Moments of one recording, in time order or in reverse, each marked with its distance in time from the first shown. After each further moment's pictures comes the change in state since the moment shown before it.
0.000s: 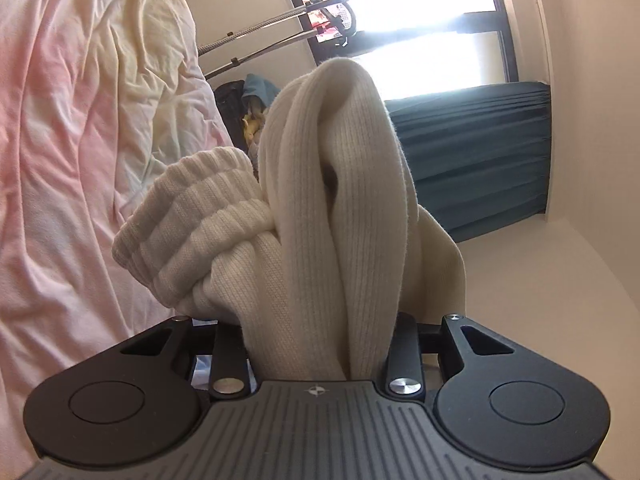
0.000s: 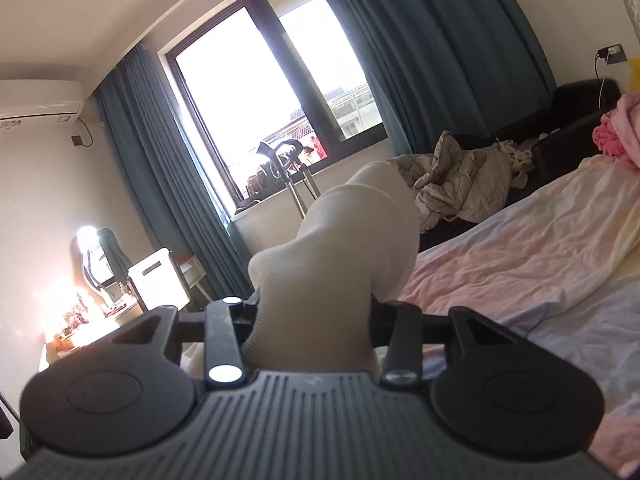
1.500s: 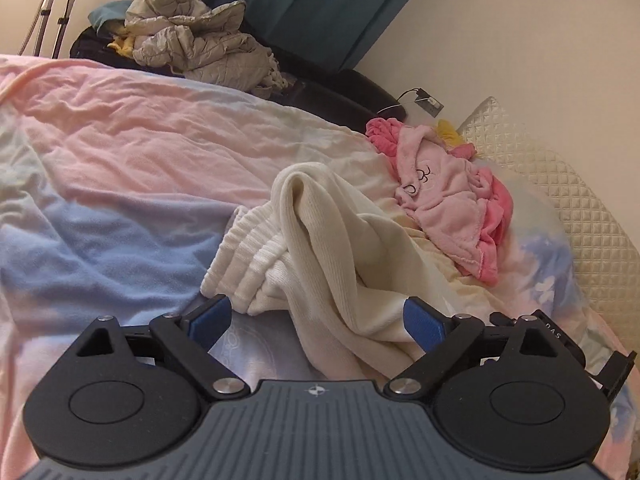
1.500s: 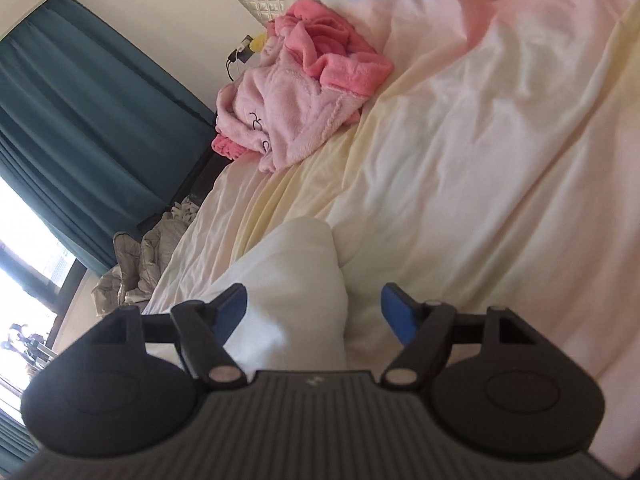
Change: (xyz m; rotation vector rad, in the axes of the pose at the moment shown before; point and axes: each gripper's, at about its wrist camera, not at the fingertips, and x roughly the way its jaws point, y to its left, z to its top) left arm 0.220 -0.015 -0.136 0.755 0.449 0.146; right arm -0.061 -0.317 -0.052 0.551 -0.221 -0.785
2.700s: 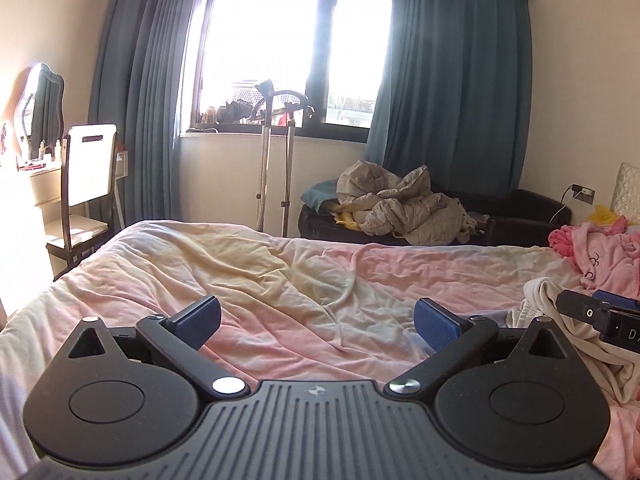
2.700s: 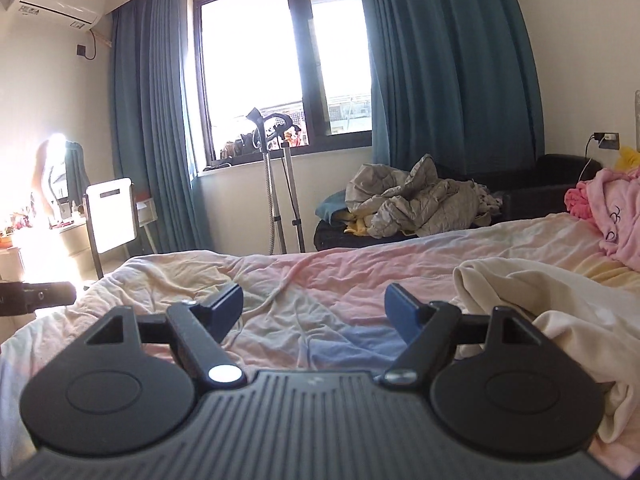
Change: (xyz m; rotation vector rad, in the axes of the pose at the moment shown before) left arm -0.350 0.046 -0.064 0.147 -0.440 0.629; right arm -0.230 0.211 -0.193 -0.876 0.087 0.691
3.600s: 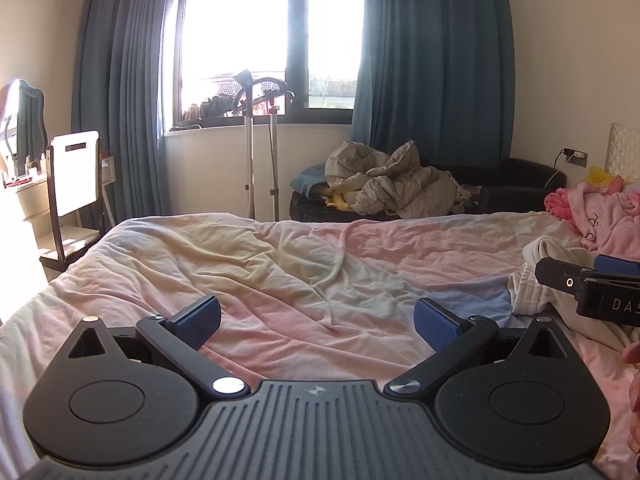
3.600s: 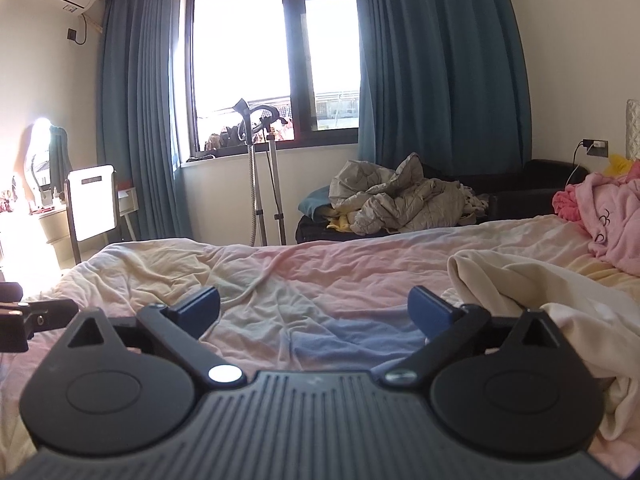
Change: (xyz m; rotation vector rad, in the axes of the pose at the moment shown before) left arm 0.013 -0.021 -0.024 0.089 0.036 -0.011; right arm 0.030 -0.007 -0.024 -0.019 0.002 -0.066
